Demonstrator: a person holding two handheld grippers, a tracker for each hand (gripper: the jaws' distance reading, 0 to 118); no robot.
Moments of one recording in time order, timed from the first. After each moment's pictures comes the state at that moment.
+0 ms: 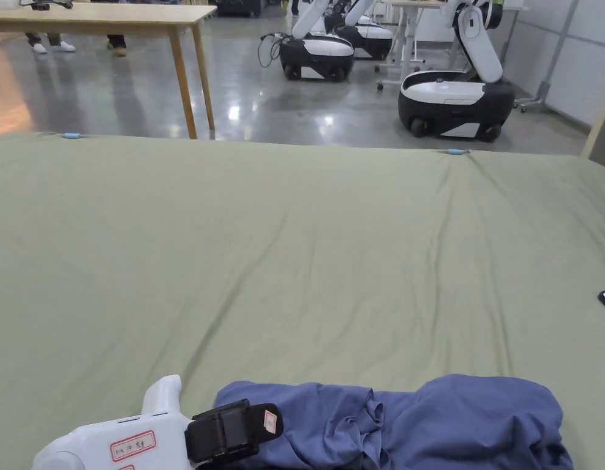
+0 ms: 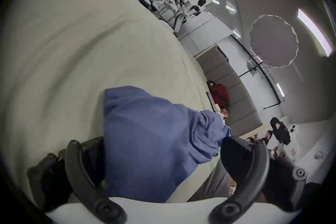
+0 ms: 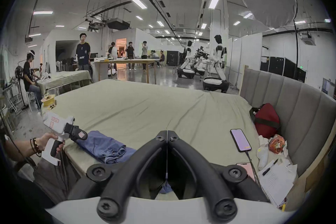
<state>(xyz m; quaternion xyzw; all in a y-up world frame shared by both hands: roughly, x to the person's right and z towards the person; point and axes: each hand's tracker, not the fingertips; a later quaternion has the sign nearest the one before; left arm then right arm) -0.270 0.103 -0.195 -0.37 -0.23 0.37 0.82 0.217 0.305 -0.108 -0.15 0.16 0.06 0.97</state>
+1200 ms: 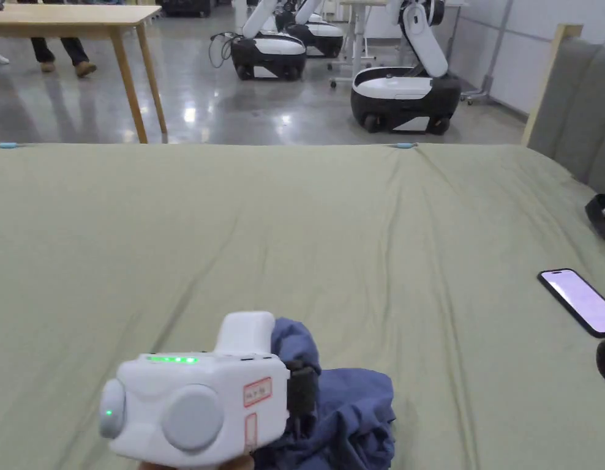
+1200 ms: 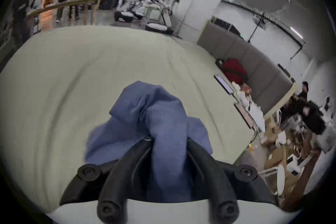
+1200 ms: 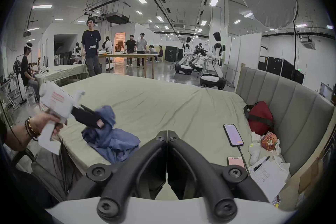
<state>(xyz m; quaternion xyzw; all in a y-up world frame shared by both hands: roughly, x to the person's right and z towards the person) -0.112 0.198 -0.225 -0.40 -0.21 0.12 0.88 0.240 0.302 -0.085 -0.17 0.14 0.08 0.97</state>
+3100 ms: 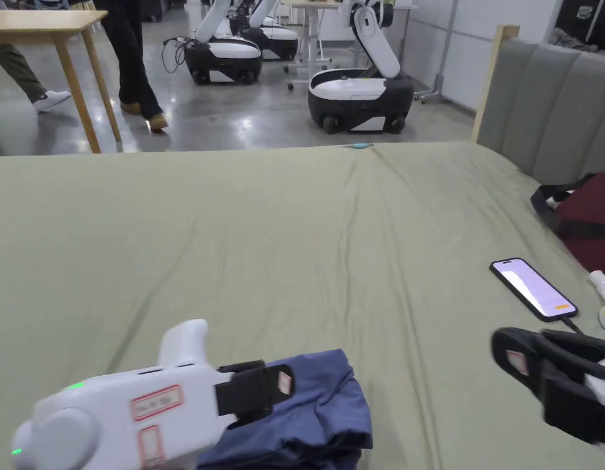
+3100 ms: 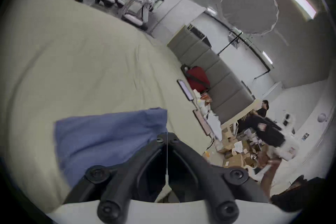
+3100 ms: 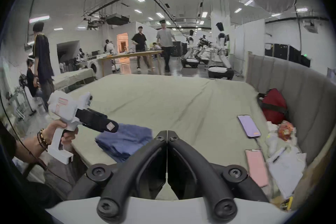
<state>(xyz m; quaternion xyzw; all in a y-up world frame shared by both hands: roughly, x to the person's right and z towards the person) -0.172 0.205 -0.212 -0.35 -0.32 0.28 0.84 0.216 0.292 -0.121 -0.20 0.21 0.01 0.96</state>
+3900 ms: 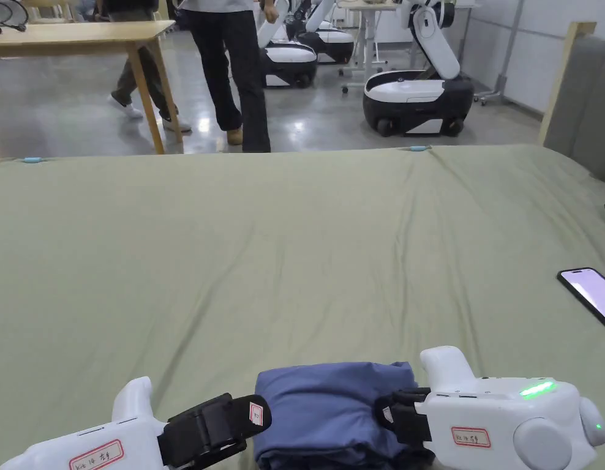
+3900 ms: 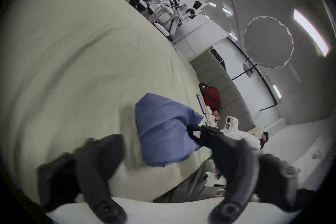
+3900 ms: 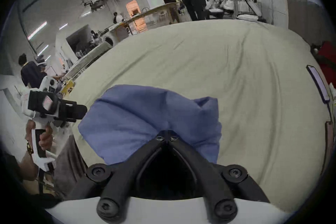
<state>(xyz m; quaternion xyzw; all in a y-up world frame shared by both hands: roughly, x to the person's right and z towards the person) -0.253 0.143 -0.183 -0.36 -0.25 0.39 0.81 0.127 0.148 -0.239 -0.40 0.29 -0.03 0.87</state>
